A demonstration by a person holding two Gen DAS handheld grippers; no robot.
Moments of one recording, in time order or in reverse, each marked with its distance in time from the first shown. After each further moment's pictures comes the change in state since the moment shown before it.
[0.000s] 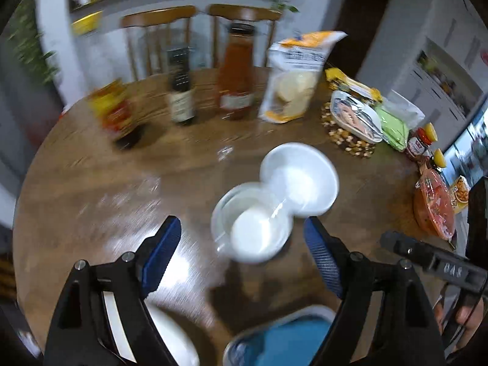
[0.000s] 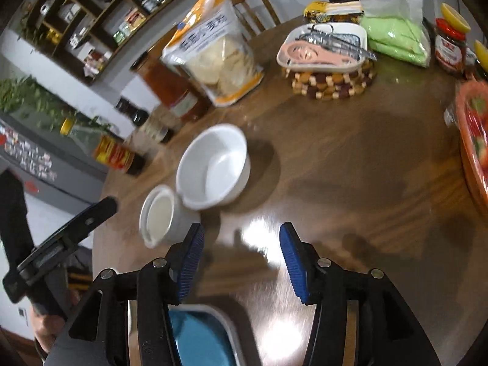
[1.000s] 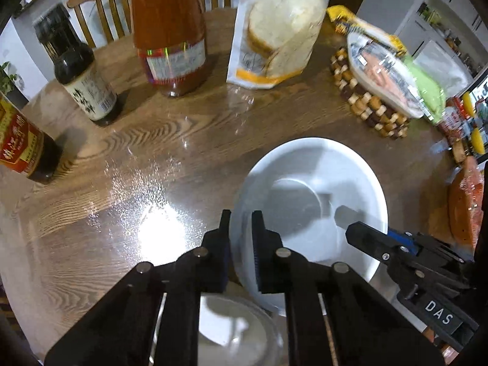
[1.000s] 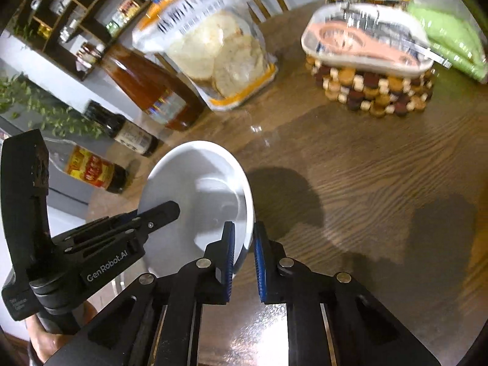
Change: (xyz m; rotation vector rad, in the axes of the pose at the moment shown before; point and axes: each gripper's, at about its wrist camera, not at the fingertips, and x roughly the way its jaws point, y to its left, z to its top) left arm 0.139 -0.034 0.048 0.087 0.223 -0.020; right arm 0.068 0.017 0.034 -0.050 0.010 0.005
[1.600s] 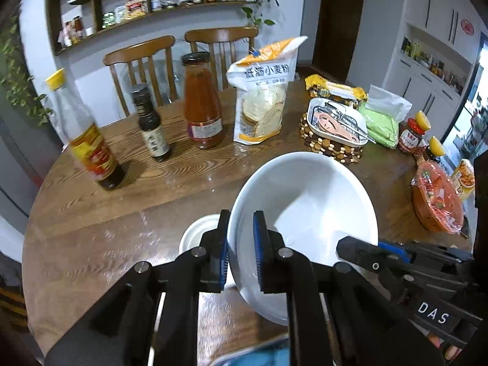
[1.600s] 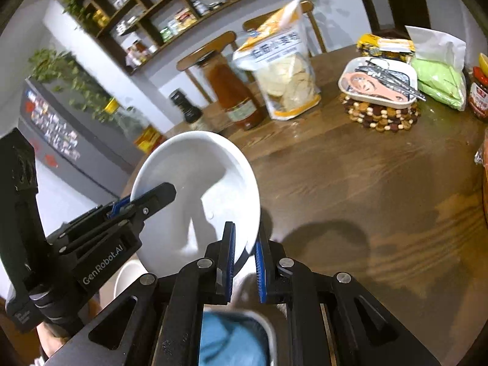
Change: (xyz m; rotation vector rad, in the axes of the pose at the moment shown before) left arm -0.134 -0.019 -0.093 0.014 -0.352 0.075; right arm -0.088 0.063 -0.081 -0.160 -0.084 0.077
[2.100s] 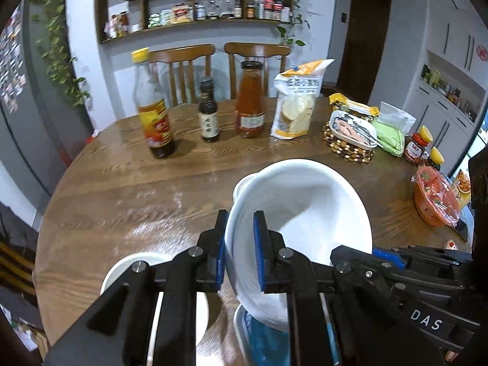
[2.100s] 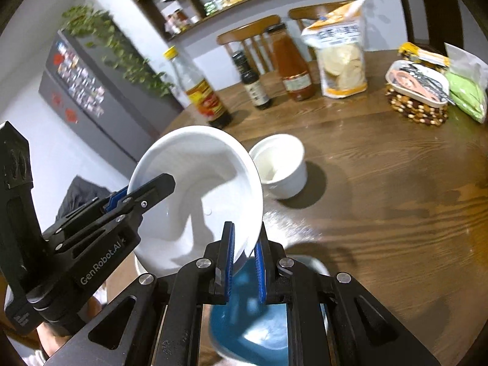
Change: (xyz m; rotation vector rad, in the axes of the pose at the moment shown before) left arm -0.078 0.037 -0.070 -0.113 -0.075 0.090; right arm -0.004 0.067 -0.055 -0.163 0.080 0.048
